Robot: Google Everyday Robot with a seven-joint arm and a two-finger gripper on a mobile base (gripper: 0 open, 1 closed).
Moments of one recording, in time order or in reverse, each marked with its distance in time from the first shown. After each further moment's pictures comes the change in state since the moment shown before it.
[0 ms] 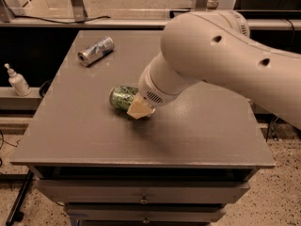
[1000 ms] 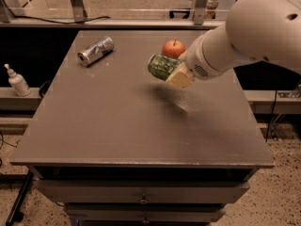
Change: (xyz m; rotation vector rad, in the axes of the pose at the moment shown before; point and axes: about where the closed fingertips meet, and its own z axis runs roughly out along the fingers) arm 0.046 -0.107 -0.051 0.196 -0.081 0.064
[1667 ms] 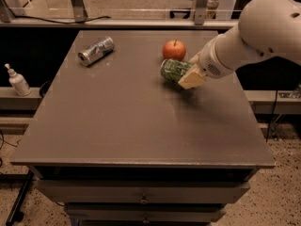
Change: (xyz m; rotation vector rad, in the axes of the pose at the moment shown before) arm 0.044 -0.038 0.022 -0.052 0.029 0.018
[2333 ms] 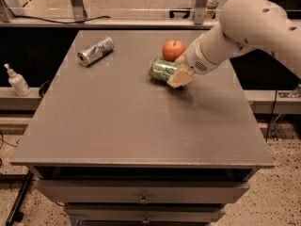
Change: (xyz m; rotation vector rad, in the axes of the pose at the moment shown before) arm -0.013 0.000 0.046 -0.123 -0.004 -0.088
